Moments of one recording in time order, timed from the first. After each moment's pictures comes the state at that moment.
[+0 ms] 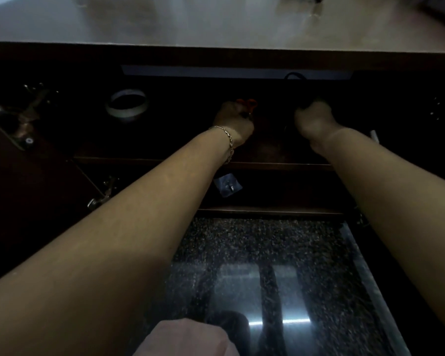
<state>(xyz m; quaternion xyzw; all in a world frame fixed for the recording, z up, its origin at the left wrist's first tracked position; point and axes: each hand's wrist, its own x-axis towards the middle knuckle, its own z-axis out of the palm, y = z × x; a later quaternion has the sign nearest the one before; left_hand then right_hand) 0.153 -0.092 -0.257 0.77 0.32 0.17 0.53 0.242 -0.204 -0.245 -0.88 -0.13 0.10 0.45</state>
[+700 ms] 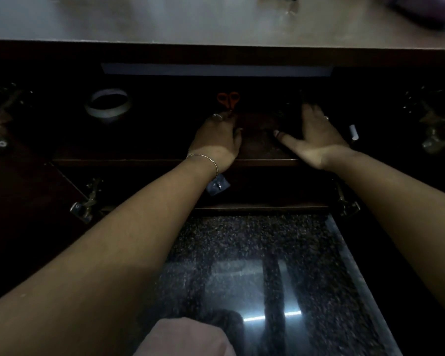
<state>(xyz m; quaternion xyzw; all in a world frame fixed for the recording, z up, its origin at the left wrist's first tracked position) 0.131 -0.097 -0.284 0.95 0.17 0.18 0.18 0.242 -0.266 -0.262 -0.92 -0.33 0.02 0.20</state>
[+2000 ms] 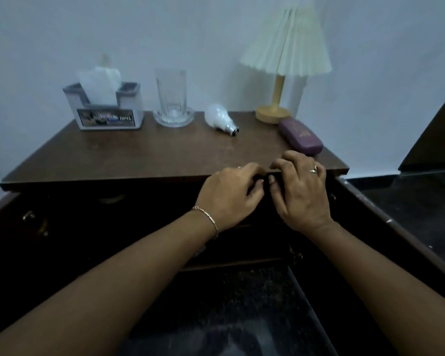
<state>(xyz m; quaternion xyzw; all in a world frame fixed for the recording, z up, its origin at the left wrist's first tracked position) 0.077 -0.192 -0.125 0.93 -0.02 0.33 0.18 0.165 -0.334 -0.145 -0.81 -0.40 -0.40 0.19</state>
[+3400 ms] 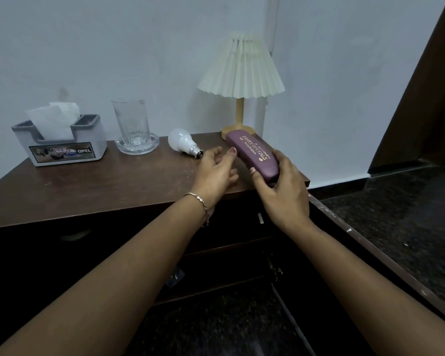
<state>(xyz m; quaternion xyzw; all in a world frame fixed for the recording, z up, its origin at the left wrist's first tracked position) 0.162 -0.216 -0.089 0.63 0.13 0.20 0.74 0.189 -0.347 -0.120 -0.83 -0.21 -0.23 0.45</state>
